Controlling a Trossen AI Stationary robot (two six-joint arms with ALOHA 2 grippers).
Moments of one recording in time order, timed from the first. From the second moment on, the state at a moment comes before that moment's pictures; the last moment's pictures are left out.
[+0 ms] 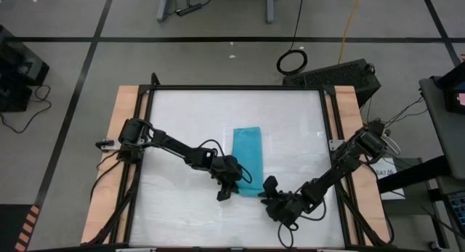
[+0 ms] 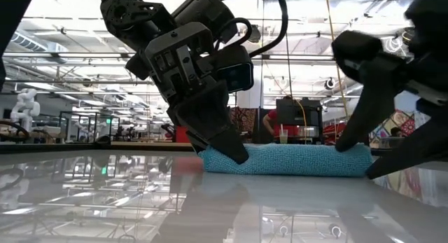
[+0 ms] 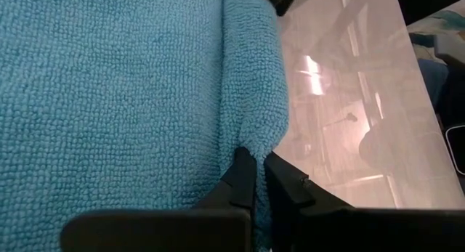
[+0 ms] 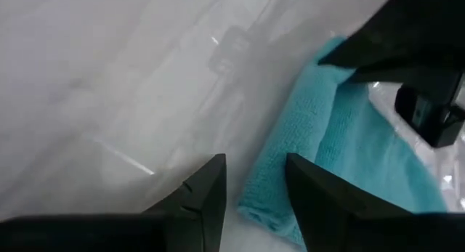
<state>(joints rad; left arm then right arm) -0.16 2.00 1.06 0.15 0.39 -0.33 0.69 1.83 0.80 0.04 0.63 -0.21</state>
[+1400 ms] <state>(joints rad) -0.24 1.78 1.06 -0.09 0.22 0.06 0.44 1.81 0.80 0.02 0.16 0.12</state>
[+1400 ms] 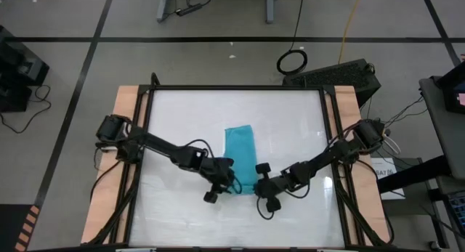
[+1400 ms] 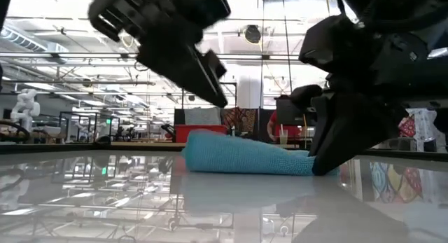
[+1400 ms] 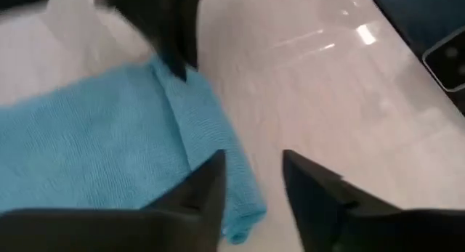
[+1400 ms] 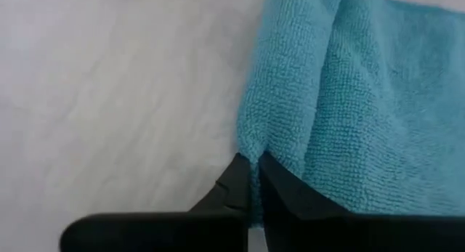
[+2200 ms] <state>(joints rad) -0.51 1.94 1.06 0.02 -0.37 0.35 0.33 1.77 0.80 0.10 -0.25 0.42</state>
